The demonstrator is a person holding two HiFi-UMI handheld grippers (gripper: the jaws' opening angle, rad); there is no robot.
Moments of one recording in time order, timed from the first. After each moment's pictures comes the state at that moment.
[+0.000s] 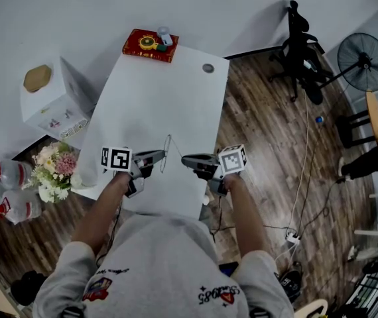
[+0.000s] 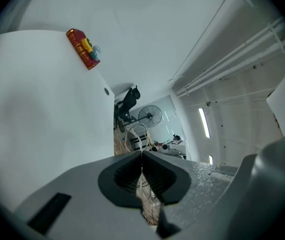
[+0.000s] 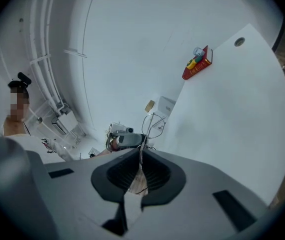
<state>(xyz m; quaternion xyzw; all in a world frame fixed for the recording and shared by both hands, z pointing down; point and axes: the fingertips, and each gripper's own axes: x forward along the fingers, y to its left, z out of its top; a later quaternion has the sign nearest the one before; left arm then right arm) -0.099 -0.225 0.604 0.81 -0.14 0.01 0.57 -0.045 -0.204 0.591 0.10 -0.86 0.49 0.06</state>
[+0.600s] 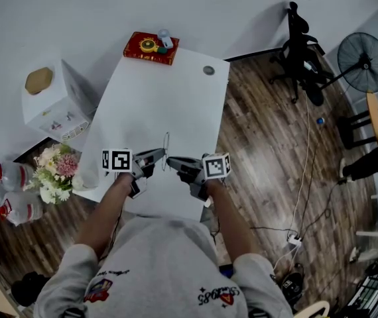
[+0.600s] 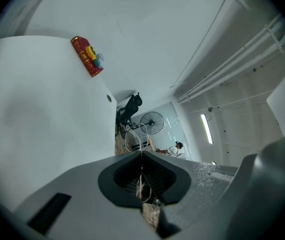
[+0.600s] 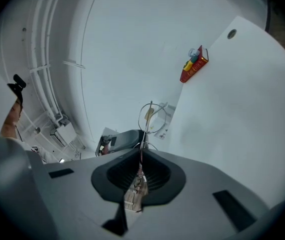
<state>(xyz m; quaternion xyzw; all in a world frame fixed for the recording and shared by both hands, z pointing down) -0.102 -0.237 0.600 0.80 -0.17 -0.02 0.57 -0.094 -0.211 0.602 0.13 -0.85 0.51 -0.02</state>
